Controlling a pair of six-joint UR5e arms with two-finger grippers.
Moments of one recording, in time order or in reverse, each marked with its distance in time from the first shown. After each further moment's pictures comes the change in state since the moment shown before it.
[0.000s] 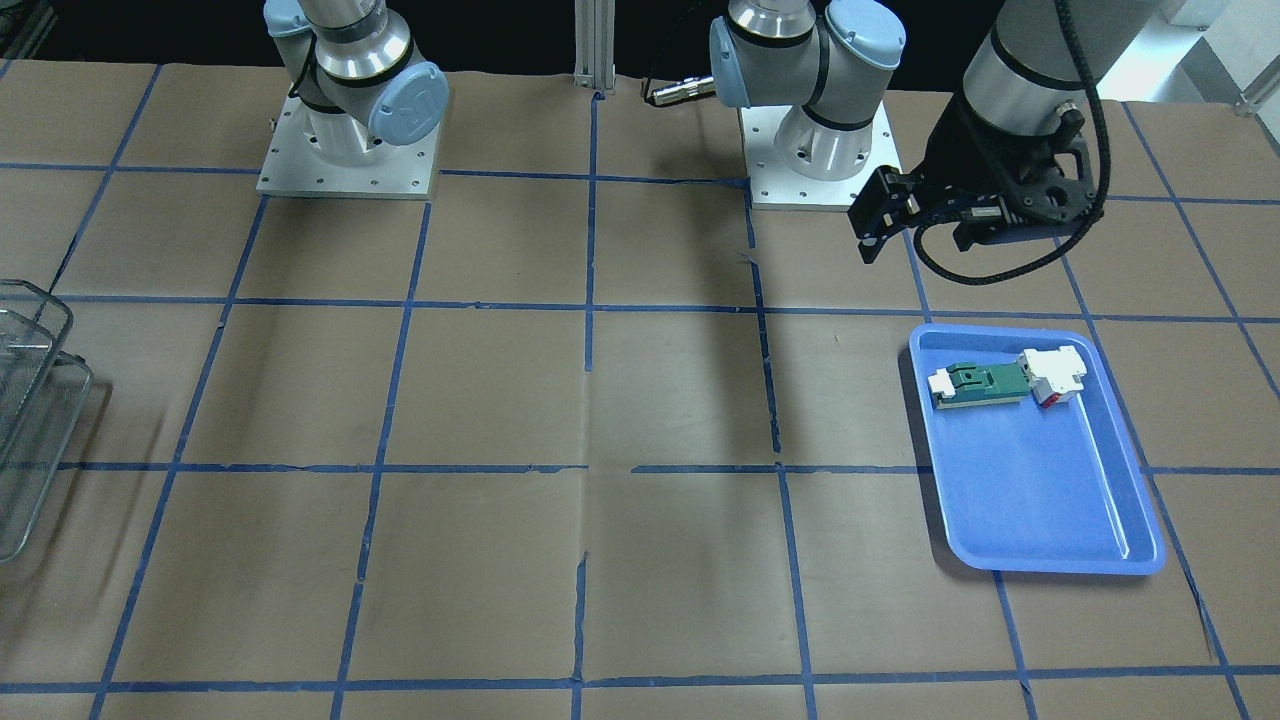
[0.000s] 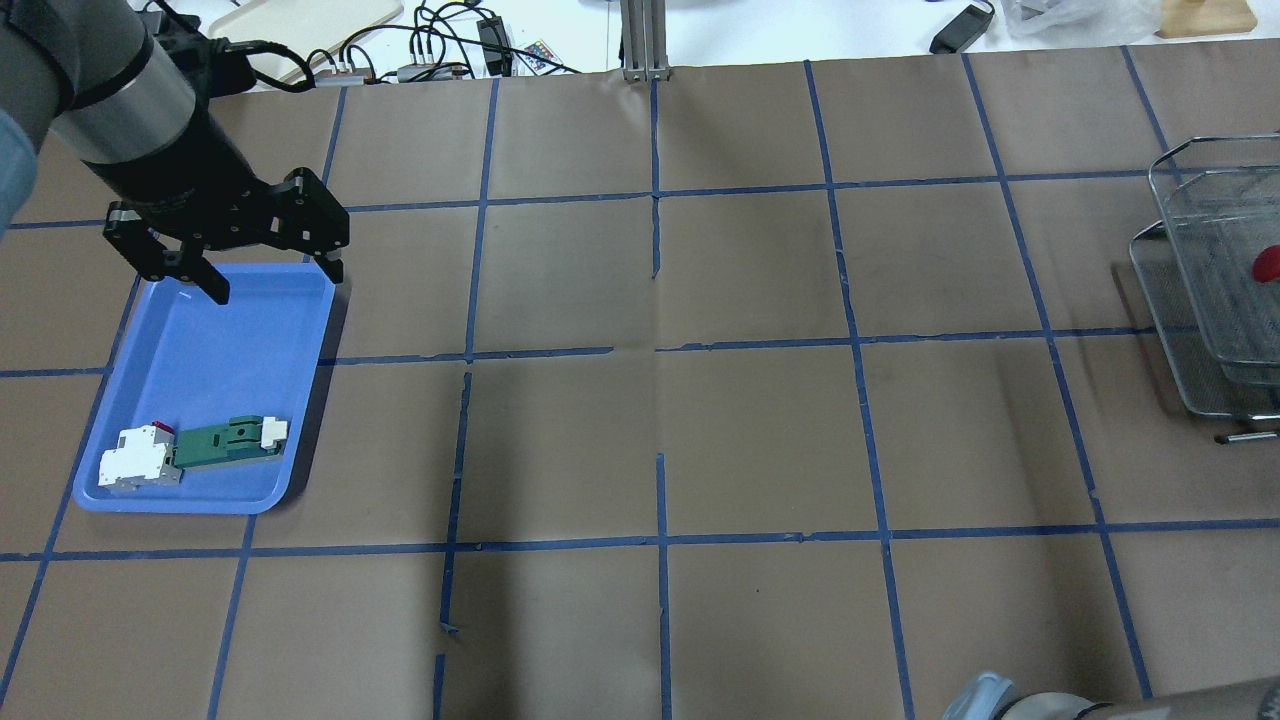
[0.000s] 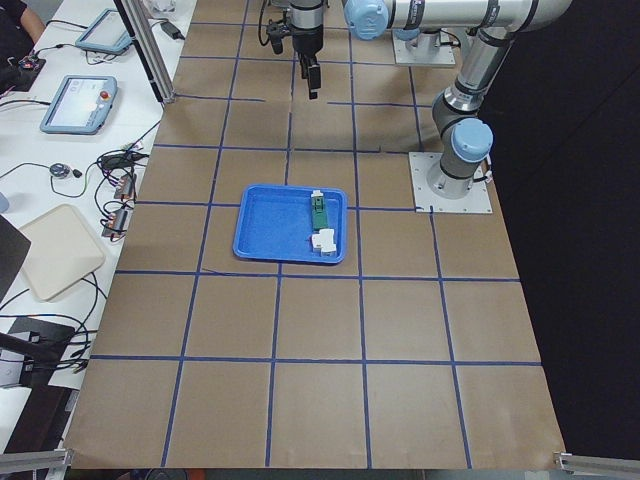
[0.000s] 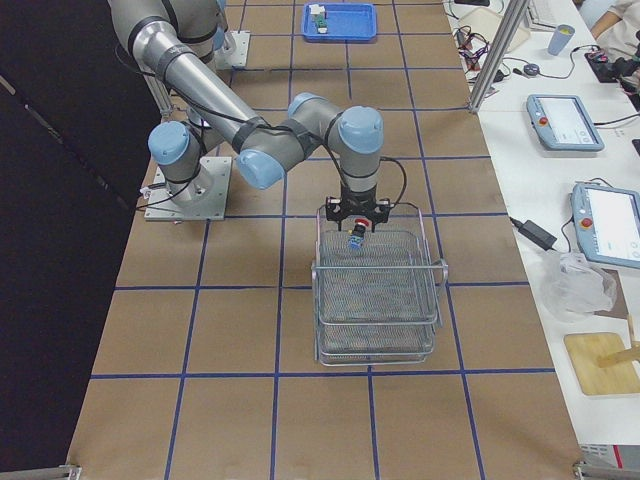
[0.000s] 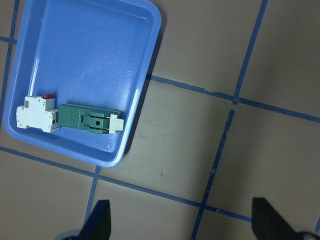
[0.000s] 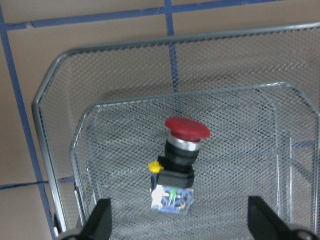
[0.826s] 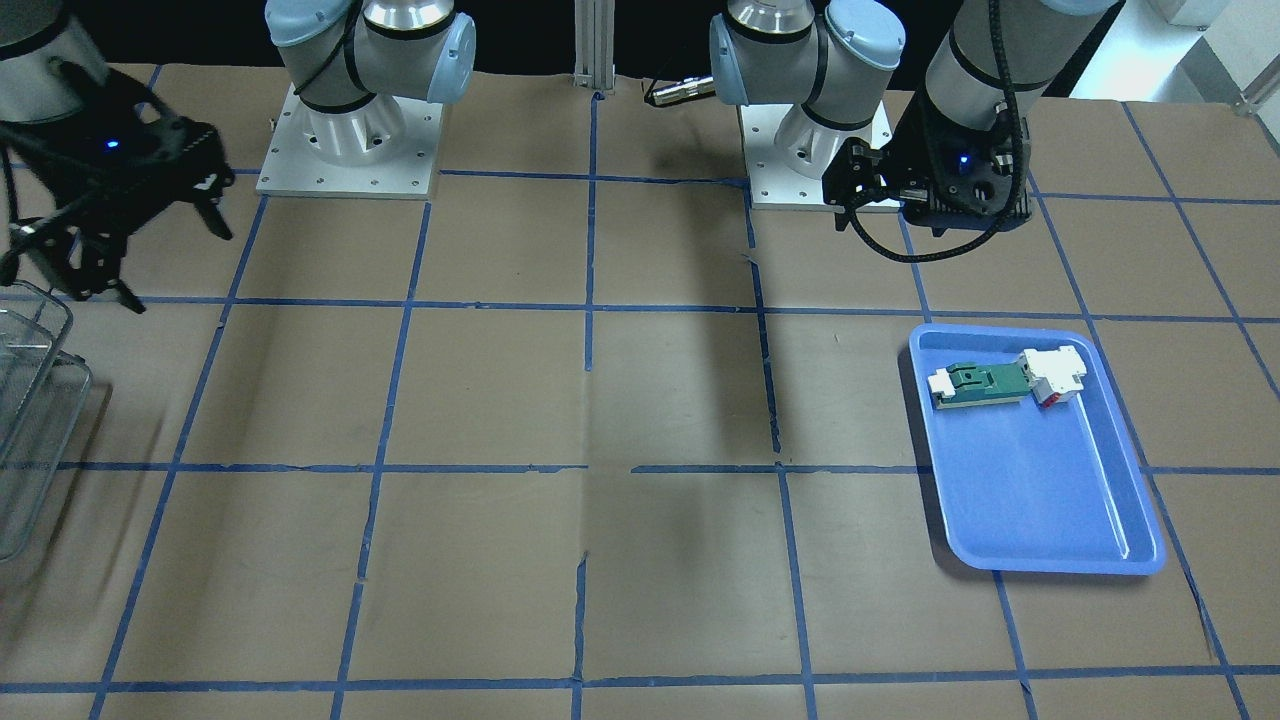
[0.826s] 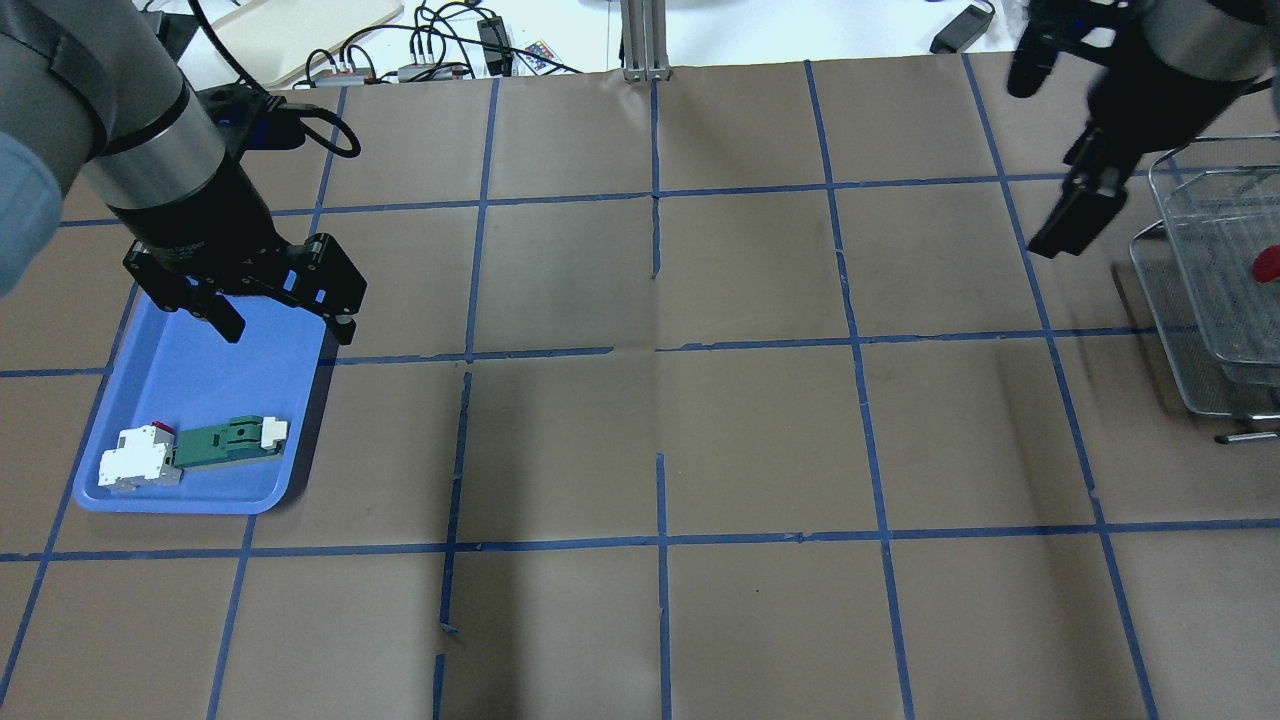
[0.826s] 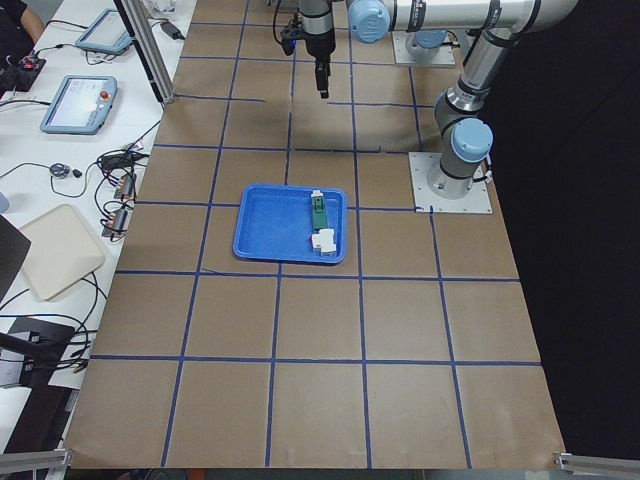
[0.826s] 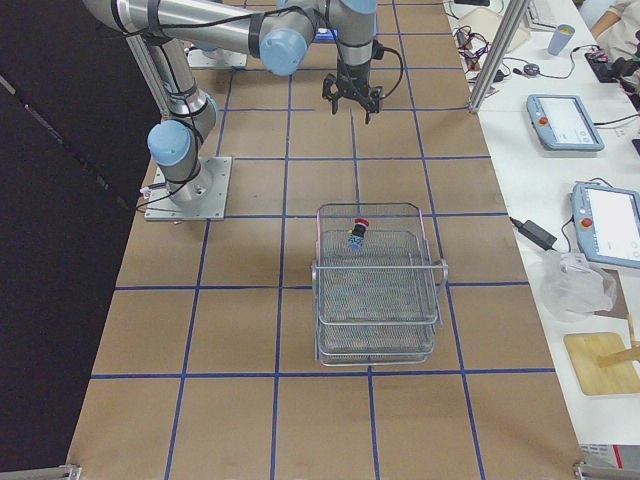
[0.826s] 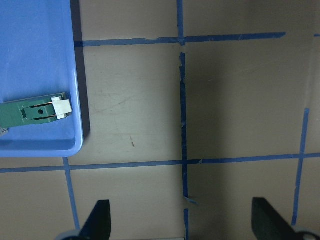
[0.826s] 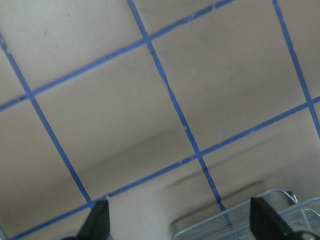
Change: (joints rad) left arm -0.020 0.023 -0.034 -0.066 0.051 0.173; right arm 0.588 -0.189 -0.022 0.239 -0.002 1.077
